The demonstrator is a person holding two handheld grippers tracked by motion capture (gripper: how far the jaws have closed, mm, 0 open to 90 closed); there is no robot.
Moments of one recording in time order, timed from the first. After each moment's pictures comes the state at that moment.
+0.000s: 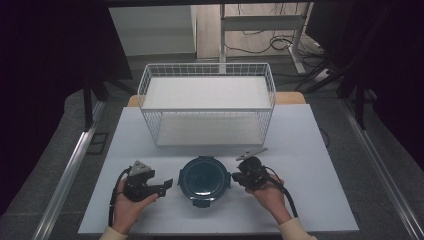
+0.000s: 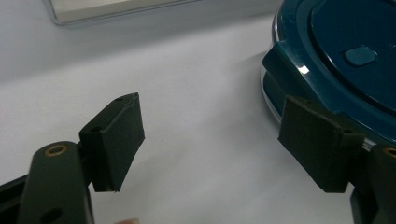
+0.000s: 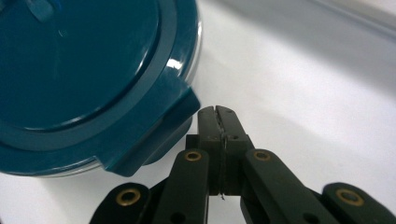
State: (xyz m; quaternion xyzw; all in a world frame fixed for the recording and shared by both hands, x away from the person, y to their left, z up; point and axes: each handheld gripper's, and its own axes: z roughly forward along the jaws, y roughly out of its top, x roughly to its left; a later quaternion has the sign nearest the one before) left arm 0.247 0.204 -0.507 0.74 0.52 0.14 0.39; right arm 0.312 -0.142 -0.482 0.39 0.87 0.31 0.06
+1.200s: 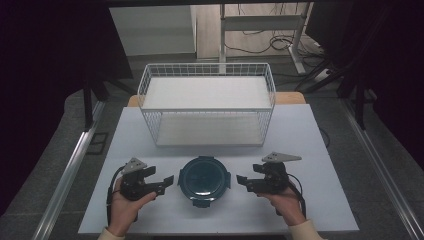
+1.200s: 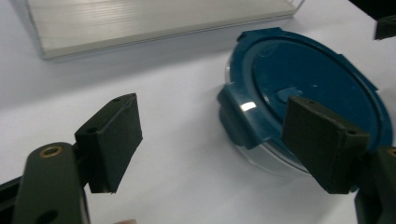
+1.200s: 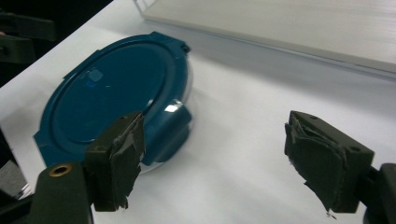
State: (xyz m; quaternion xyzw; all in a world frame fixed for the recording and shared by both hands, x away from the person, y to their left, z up) left arm 0.239 0.200 -0.478 0.73 0.51 0.12 0.44; right arm 0.289 -0.186 -0.469 0.41 0.79 0.44 0.06
